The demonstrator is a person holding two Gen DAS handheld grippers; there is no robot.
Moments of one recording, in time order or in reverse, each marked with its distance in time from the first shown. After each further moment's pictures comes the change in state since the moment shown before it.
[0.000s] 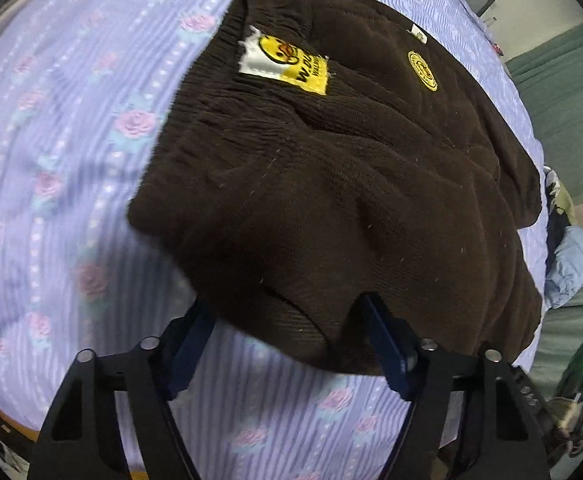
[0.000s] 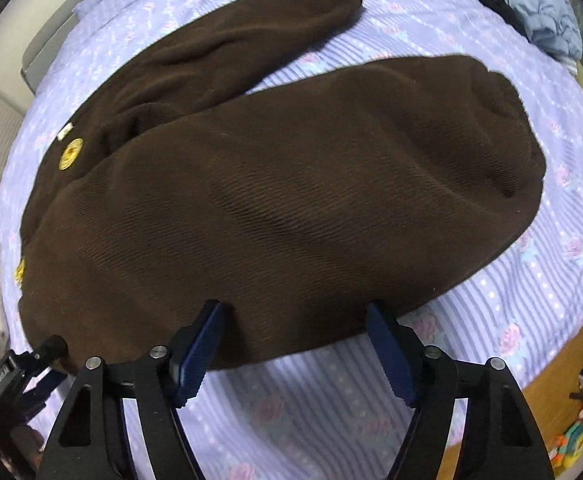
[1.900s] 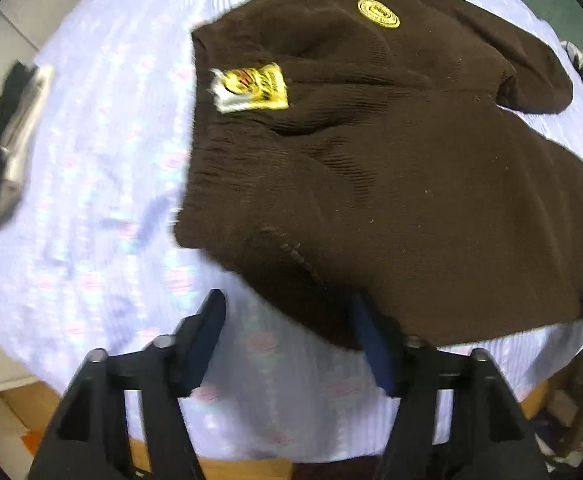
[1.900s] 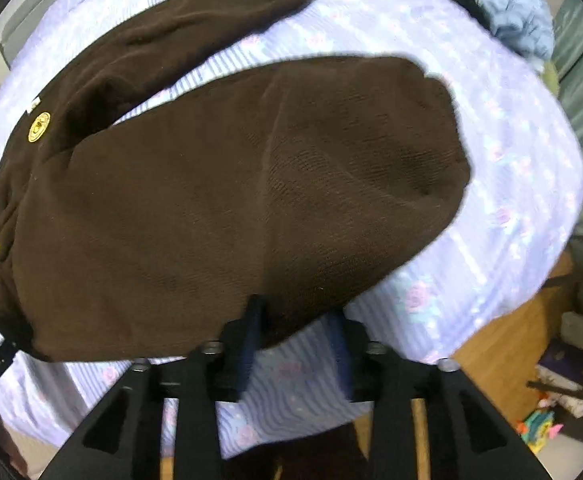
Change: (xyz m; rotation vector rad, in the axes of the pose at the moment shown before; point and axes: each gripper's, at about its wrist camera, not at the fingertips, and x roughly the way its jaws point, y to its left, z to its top) left arm -0.015 -0.065 -0.006 0.377 -0.005 0.406; right arm -0.031 0.019 0.001 -0.074 0.051 -0.182
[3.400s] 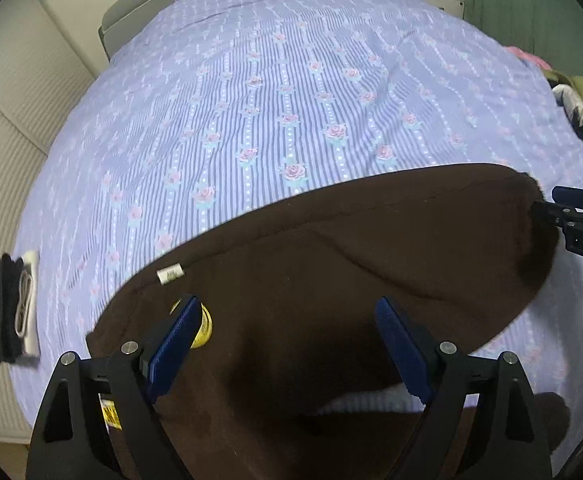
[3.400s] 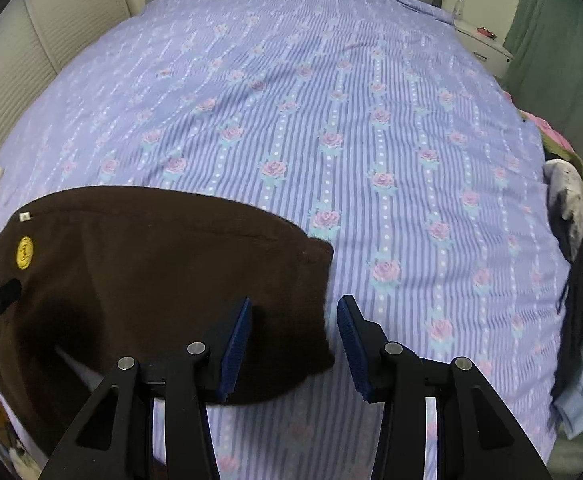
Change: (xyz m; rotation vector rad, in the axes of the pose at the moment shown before) left arm -0.048 -0.195 0.224 0.068 -0.251 0.120; right arm 0.054 -0.014 0.329 -0.571 -0.175 0.205
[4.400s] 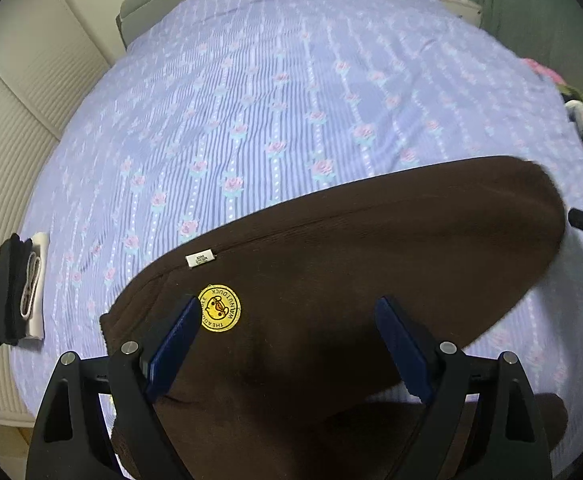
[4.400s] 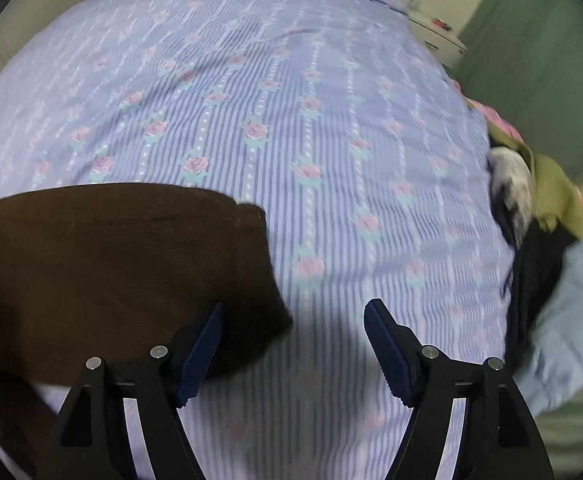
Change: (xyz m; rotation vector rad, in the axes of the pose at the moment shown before) left arm -0.018 0.021 -0.011 -0.059 -0.004 0.014; right arm -0.030 -0.012 -0.006 0.050 0.029 -0.247
